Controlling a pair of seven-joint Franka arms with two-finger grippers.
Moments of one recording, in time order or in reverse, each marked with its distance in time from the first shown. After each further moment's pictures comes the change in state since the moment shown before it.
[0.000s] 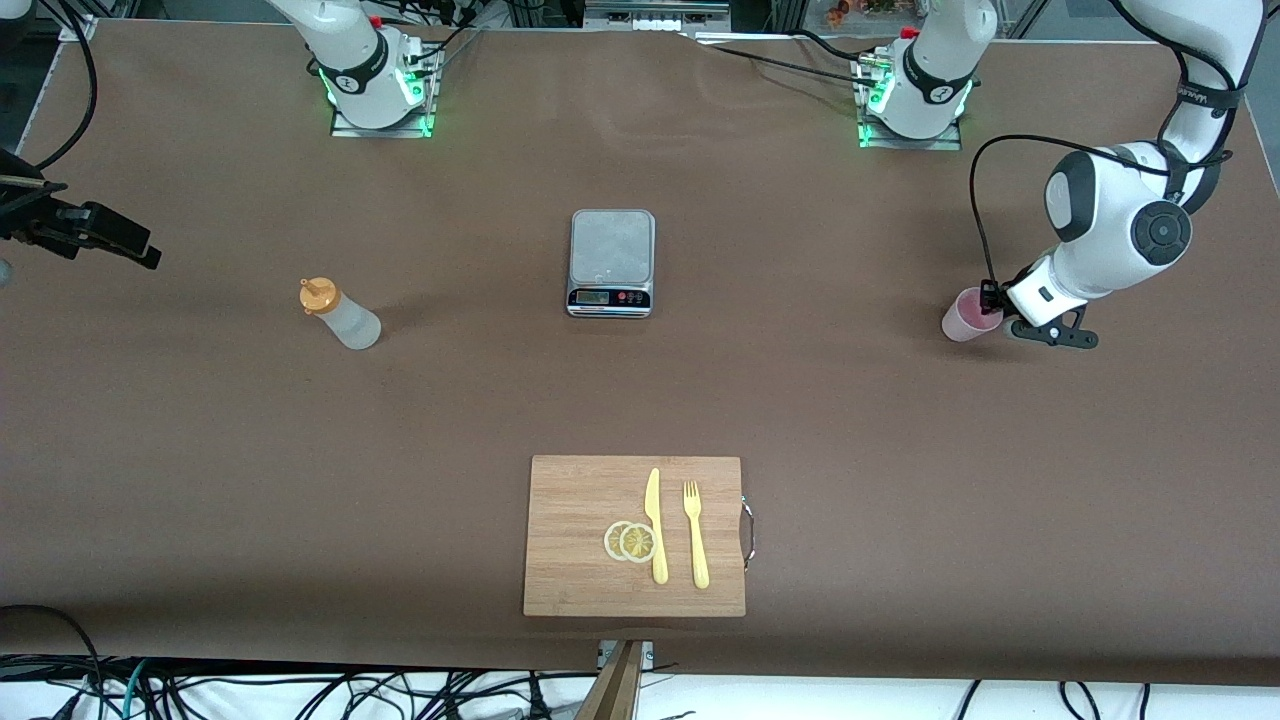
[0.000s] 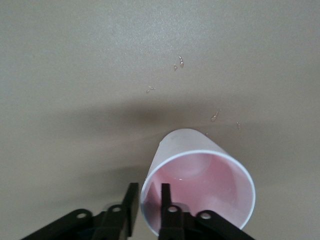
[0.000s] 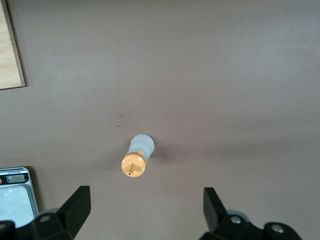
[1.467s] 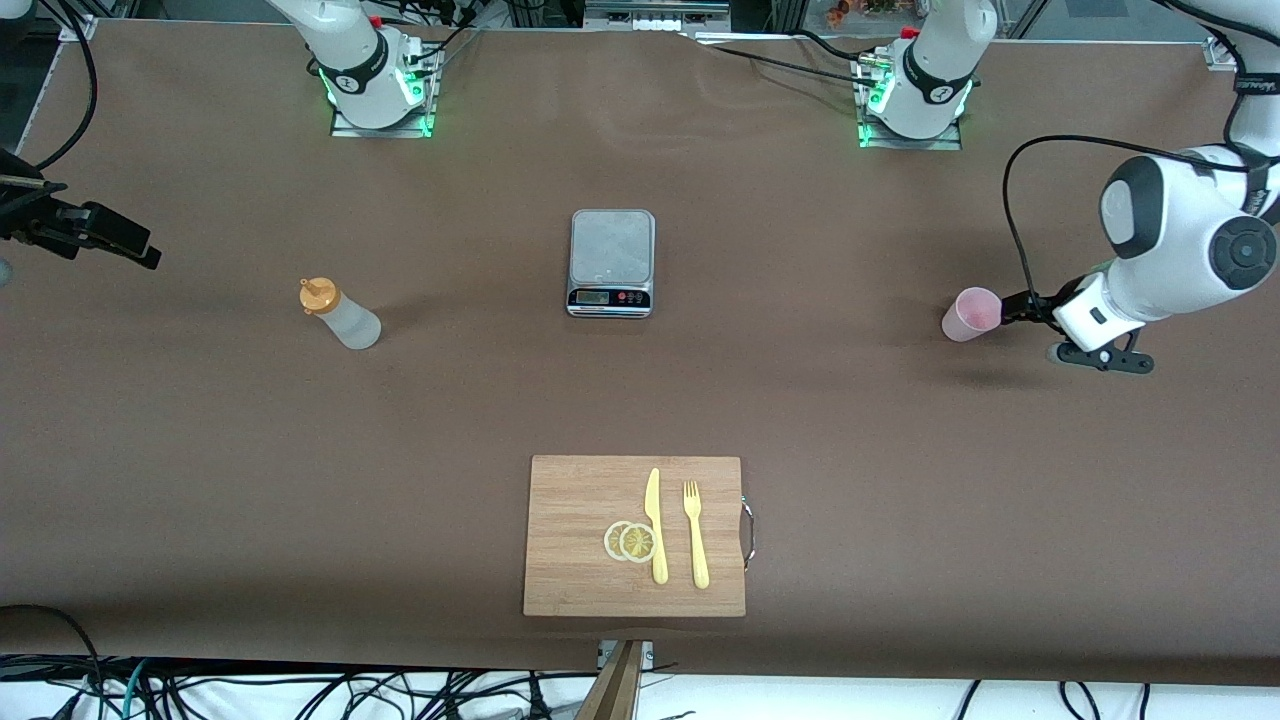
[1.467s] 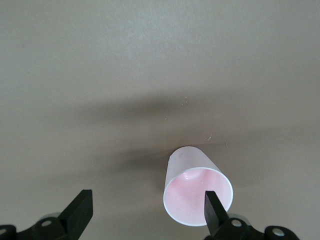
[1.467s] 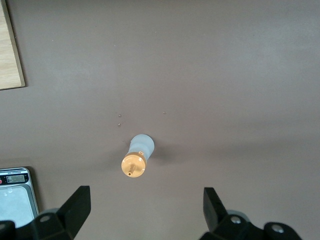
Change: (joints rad) left arm 0.004 0.001 0.001 0.211 0.000 -0.230 -0.006; right arm 0.000 0.000 0.000 0.000 0.000 0.001 0.000
